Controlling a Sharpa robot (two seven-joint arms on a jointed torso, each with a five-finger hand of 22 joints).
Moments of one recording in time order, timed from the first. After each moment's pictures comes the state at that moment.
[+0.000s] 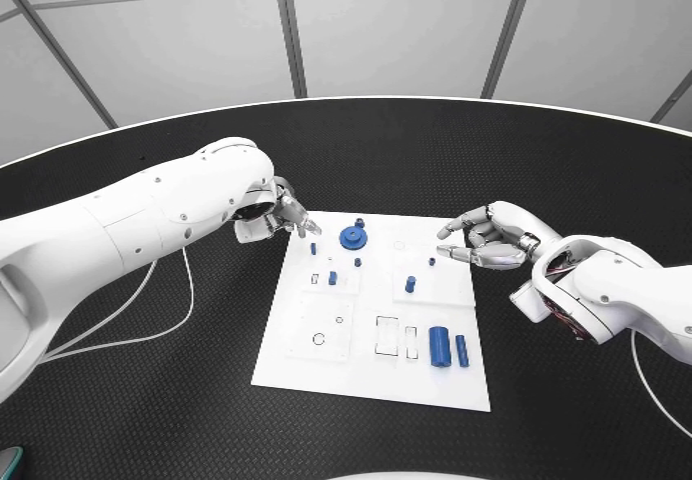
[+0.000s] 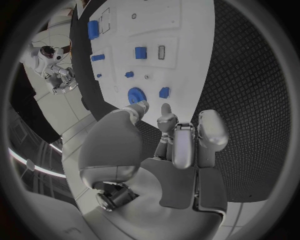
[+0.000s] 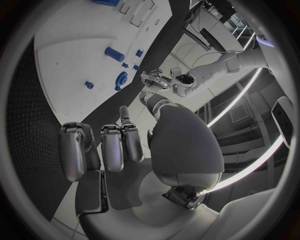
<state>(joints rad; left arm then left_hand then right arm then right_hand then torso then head) 1.43 -0.41 -0.08 0.91 -0.91 0.32 -0.64 1.11 -0.22 0.44 0.29 0.14 0.78 0.06 0.90 0.50 1.24 -0.01 1.23 0.91 1.47 -0.08 1.46 1.31 0.11 1.37 0.03 1.33 1.02 1.28 -1.06 -0.13 1.73 -0.86 -0.46 -0.02 1.25 -0.21 0.42 0.17 0.32 0.88 0.16 0.22 0.38 1.47 0.08 1.49 1.31 1.47 0.00 1.53 1.31 0.01 1.47 0.11 1.49 1.31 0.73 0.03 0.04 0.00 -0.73</state>
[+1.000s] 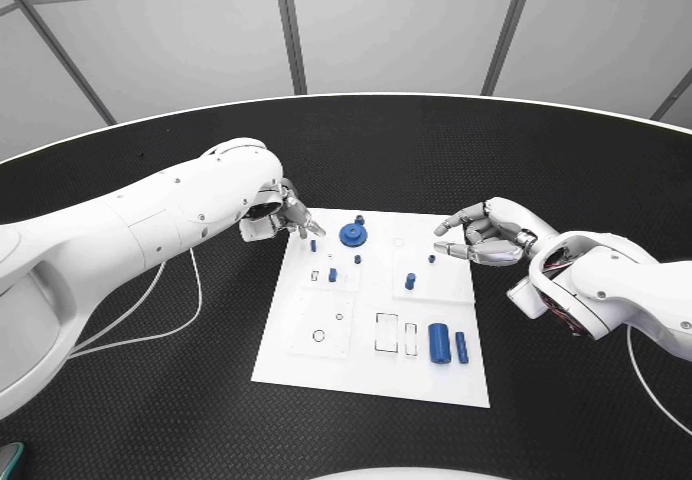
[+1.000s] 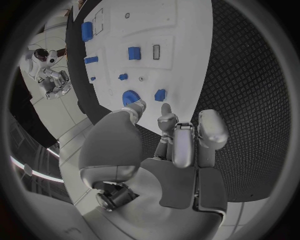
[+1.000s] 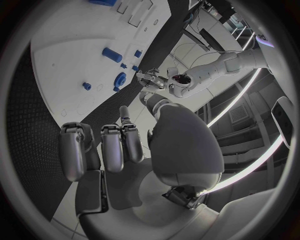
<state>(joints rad) 1.41 -0.35 -0.08 0.83 -0.95 0.35 -0.63 1.10 -0.22 0.35 0.29 0.12 0.78 0.07 0.90 0.49 1.23 -0.01 1.23 0.91 1.46 -0.07 1.46 1.31 0.11 1.36 0.03 1.33 1.02 1.28 -1.06 -0.13 1.73 -0.86 -0.46 -0.02 1.25 -0.21 0.42 0.17 0.32 0.88 0.16 0.22 0.38 1.47 0.08 1.49 1.31 1.47 0.00 1.53 1.31 0.01 1.47 0.11 1.49 1.31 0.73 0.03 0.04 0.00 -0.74</state>
